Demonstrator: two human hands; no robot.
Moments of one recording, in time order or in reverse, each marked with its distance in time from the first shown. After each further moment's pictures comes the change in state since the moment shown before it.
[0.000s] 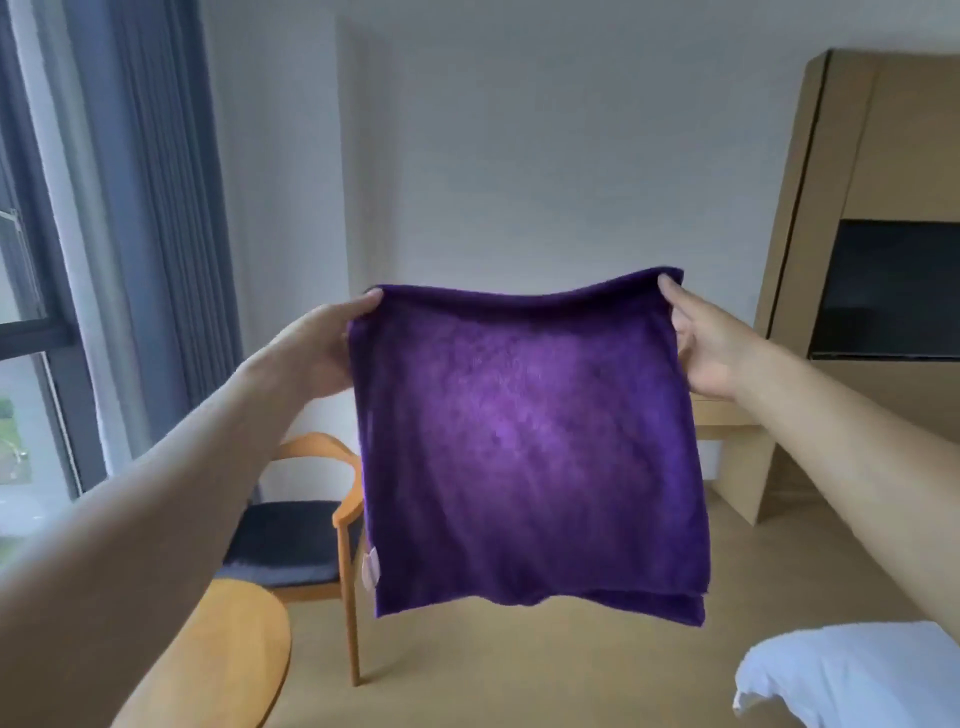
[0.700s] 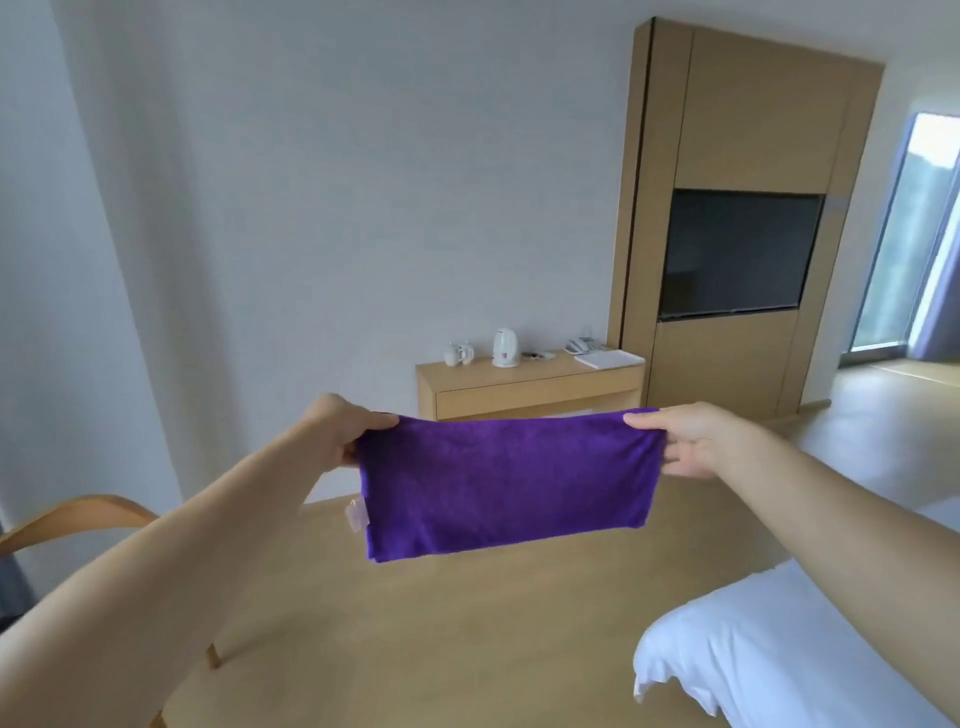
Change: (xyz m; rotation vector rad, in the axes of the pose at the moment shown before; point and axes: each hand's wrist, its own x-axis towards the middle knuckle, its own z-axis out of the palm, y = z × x) left_hand 0.309 -0.176 0.168 0.492 0.060 -0.213; right_hand 0.116 0.097 -0.257 -0.142 0.589 0.369
